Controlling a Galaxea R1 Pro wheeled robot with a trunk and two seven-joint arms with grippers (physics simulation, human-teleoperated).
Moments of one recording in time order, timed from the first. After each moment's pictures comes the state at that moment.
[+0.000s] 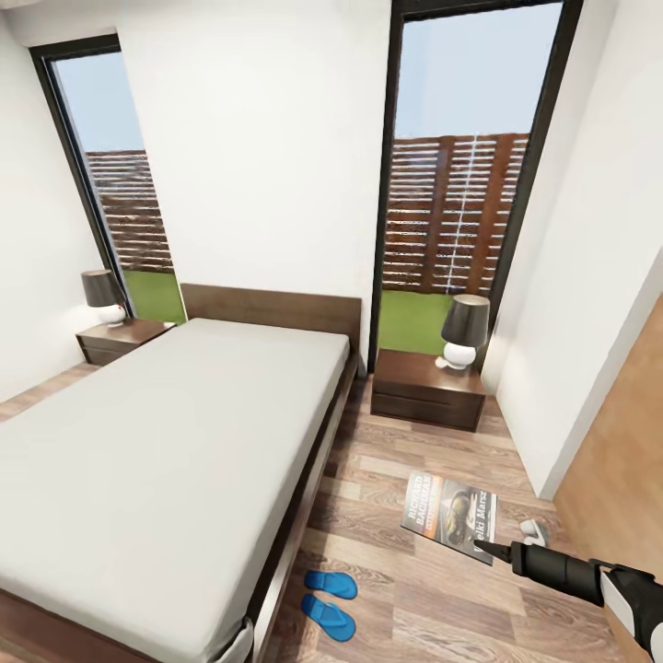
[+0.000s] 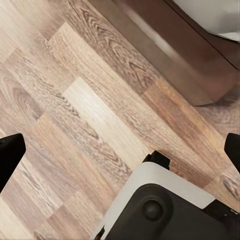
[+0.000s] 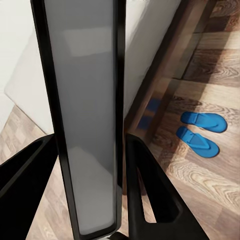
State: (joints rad) left arm -0.27 0.06 0.18 -0.09 0.27 -0.13 0.27; right arm -0.62 -0.39 -0.31 -0.27 0.03 0.25 1.17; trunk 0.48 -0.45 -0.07
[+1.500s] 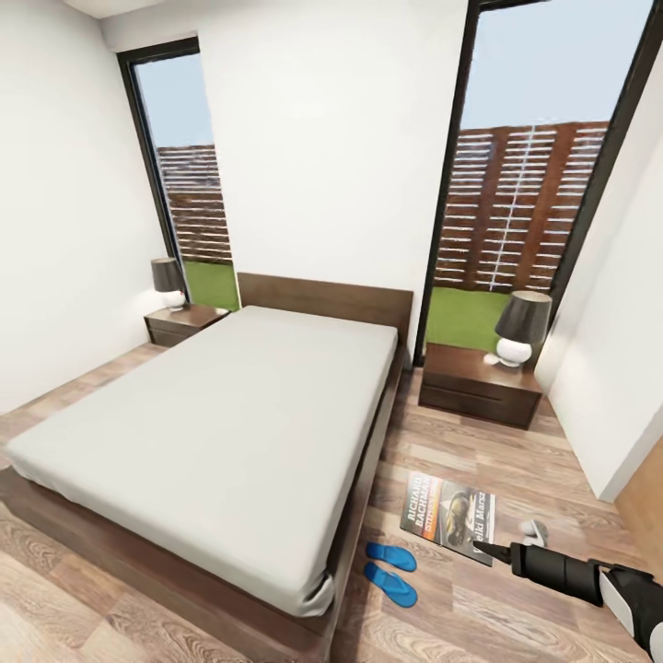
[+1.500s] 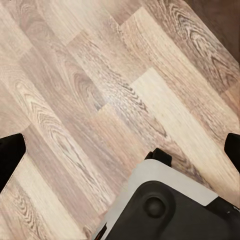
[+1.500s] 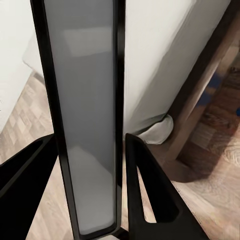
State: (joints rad) left arm -0.27 0.05 0.18 -0.09 0.27 -0.14 0.26; right arm -0.62 -0.39 -0.31 -0.27 0.03 0.25 1.17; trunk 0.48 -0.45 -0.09
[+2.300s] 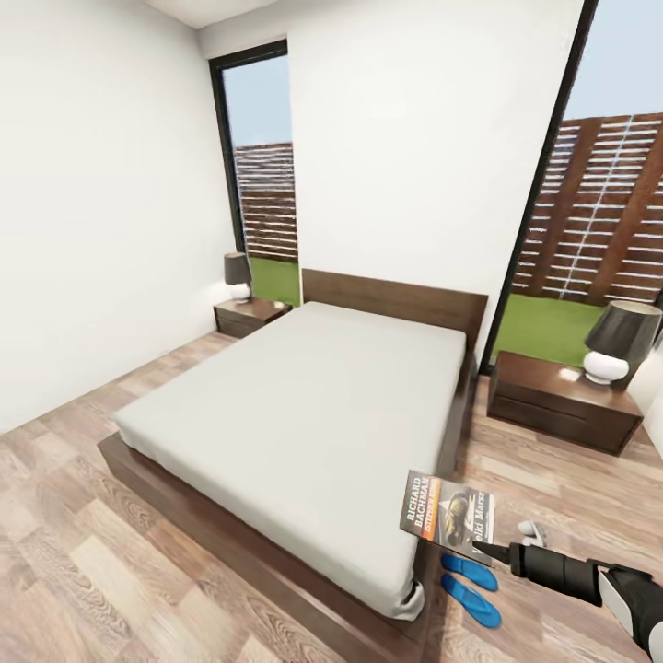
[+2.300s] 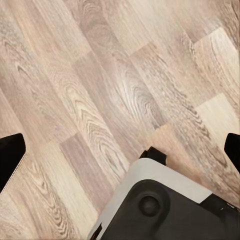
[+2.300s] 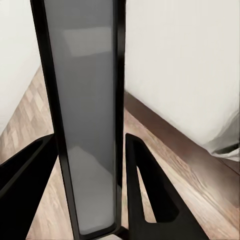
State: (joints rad) left arm -0.27 0.05 0.18 -0.09 0.27 -0.14 0.23; right arm -0.62 -0.39 -0.31 -0.27 0.03 0.25 1.17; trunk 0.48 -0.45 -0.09
